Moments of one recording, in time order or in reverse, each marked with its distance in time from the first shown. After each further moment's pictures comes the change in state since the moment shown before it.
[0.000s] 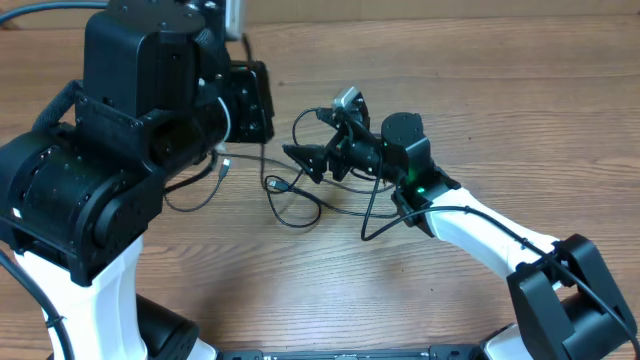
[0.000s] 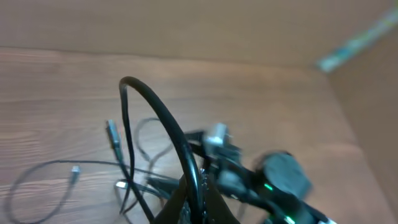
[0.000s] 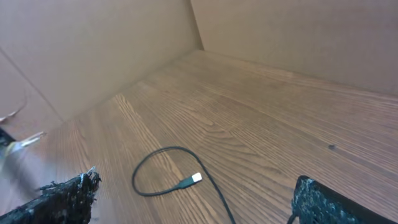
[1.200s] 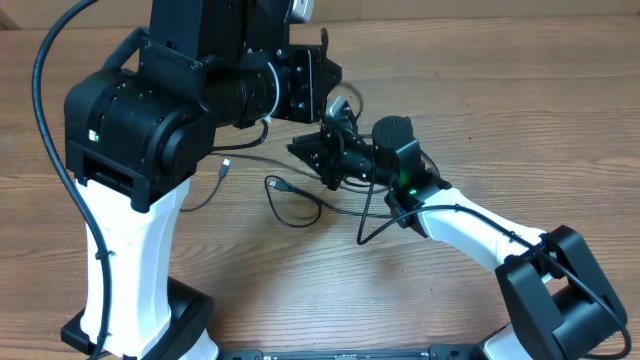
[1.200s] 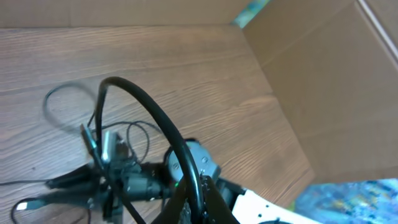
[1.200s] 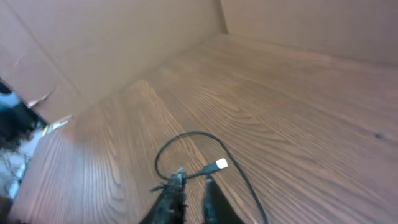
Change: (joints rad) left arm 0.000 0.113 -0.006 0.097 0.396 0.045; right arm 0.018 0.043 0.000 -0.004 -0.067 0.010
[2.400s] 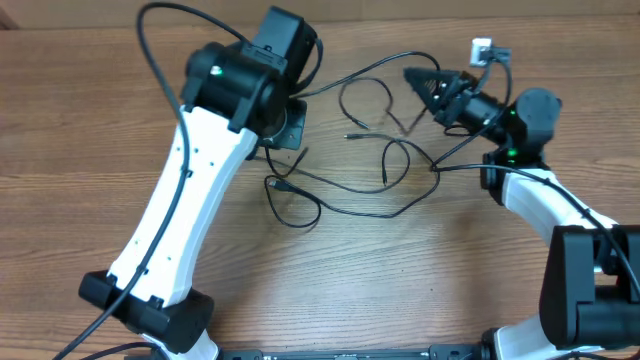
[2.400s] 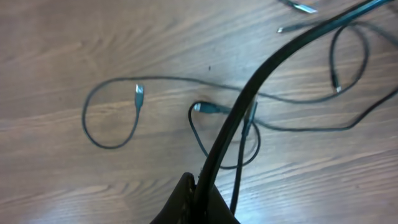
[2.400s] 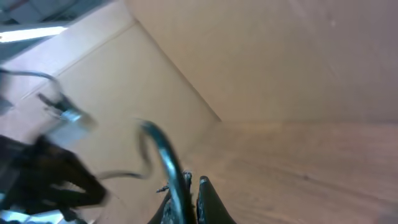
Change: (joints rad) left arm 0.000 -0.005 -0.614 -0.035 -0.542 0.127; right arm -0.545 0.002 0.000 0.486 -0.375 0.691
